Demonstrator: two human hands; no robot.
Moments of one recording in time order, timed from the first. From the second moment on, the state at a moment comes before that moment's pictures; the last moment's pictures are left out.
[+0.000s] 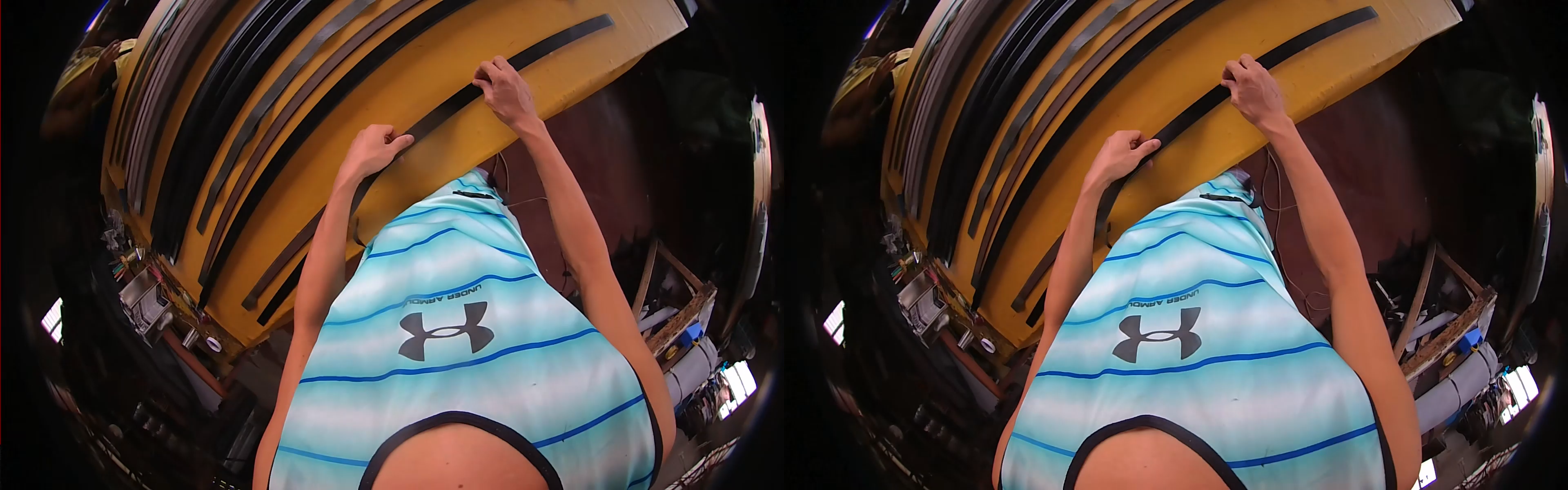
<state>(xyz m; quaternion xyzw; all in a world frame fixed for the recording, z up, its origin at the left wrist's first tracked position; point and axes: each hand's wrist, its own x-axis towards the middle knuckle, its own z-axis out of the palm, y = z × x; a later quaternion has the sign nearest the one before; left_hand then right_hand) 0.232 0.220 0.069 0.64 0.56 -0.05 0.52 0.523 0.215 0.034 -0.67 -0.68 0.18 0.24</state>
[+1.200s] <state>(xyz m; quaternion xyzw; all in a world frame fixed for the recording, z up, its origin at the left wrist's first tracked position) 0.240 0.206 0.061 0.60 0.65 -0.03 0.47 0.477 0.201 0.043 -0.63 -0.67 0.32 0.24</state>
